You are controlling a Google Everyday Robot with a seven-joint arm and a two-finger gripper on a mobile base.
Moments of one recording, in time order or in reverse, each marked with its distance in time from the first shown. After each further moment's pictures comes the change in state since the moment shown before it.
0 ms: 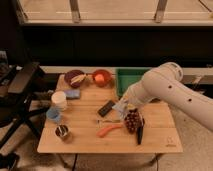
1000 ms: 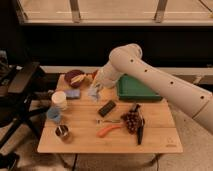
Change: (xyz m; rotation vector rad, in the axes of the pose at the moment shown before) arm -0.057 -0.141 0.062 0.056 -0.179 -0.295
